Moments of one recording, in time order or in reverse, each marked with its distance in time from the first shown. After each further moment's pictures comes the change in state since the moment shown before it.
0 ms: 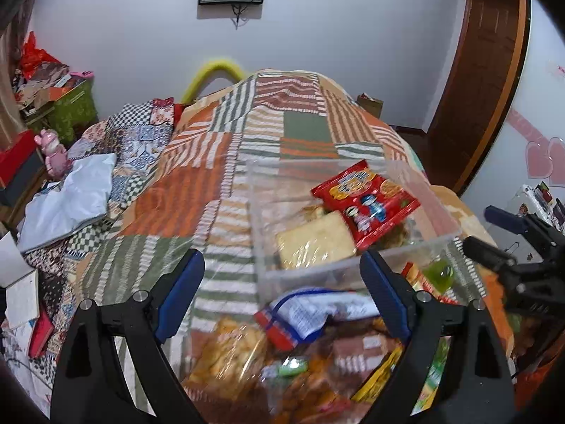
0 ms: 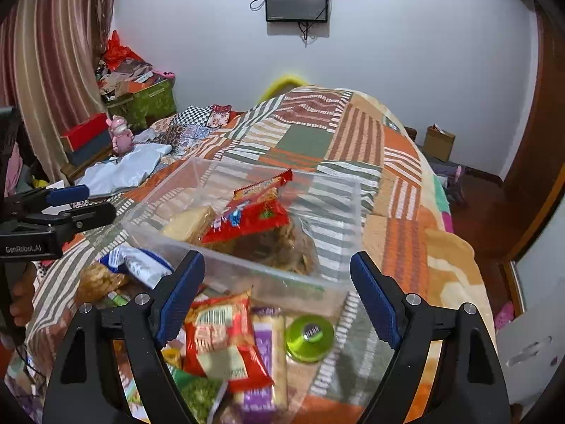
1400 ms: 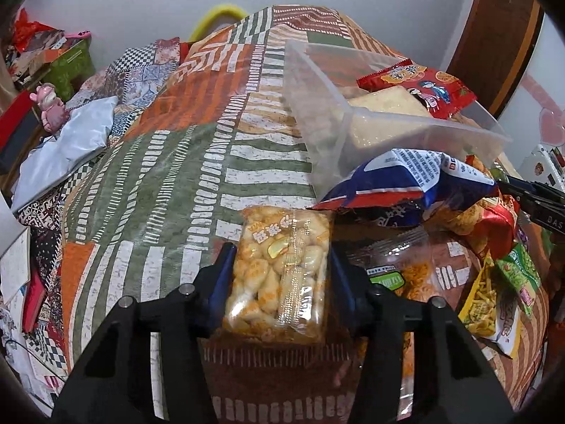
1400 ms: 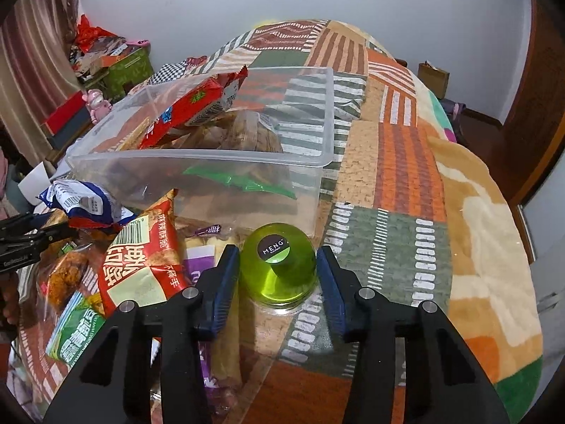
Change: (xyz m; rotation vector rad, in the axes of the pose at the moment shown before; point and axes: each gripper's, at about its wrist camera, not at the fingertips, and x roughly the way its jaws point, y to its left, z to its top) left arm 0.054 0.044 -0.081 0.010 0.193 0.012; right arm 0.047 -0.030 -0.062 0.102 0.191 0.001
